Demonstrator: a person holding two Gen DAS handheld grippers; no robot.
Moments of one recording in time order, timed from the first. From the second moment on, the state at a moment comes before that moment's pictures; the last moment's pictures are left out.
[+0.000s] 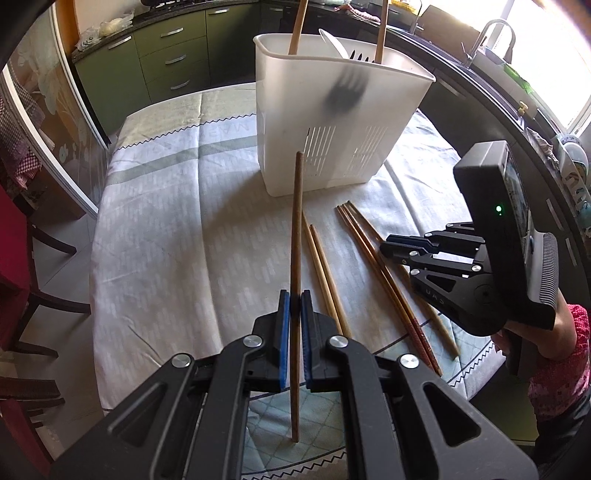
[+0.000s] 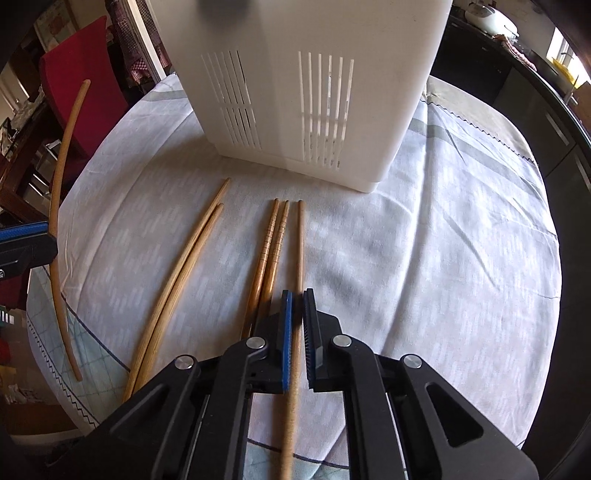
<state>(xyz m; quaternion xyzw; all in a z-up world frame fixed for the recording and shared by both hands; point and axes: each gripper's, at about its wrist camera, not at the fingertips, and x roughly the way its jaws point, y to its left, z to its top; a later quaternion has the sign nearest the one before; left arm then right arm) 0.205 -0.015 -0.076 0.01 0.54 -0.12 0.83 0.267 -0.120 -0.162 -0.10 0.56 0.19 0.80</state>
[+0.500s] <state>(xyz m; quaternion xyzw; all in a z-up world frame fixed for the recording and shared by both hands) 0.193 -0.006 -0.047 0.01 0.51 -0.12 0.85 0.234 -0.151 -0.065 -0.01 0.44 0.23 0.87</state>
